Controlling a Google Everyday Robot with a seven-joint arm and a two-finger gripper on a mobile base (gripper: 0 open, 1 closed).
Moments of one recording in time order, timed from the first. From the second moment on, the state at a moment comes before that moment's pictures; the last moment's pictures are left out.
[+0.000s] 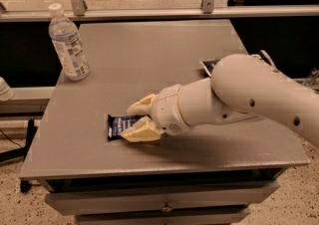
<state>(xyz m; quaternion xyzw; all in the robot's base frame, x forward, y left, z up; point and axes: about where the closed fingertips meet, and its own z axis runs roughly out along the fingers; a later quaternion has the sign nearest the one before) 0.440 0.061 0.827 -0.60 0.65 0.25 0.38</state>
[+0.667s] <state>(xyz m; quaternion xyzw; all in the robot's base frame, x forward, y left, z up) 0.434 0.063 0.828 -0.60 0.65 0.25 0.38</state>
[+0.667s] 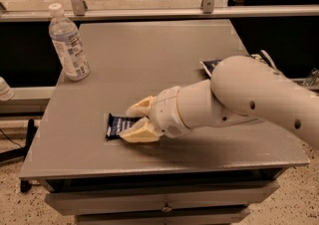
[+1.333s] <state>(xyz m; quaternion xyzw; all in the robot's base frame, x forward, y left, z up) 0.460 0.062 0.867 -0.61 0.63 0.24 0.41</state>
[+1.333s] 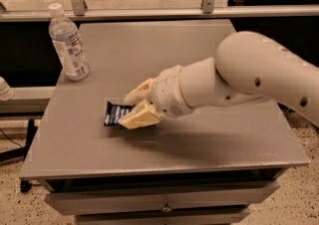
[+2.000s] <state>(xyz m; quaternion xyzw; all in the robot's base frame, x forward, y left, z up) 0.508 0.052 0.929 -0.60 0.60 0.23 0.48</state>
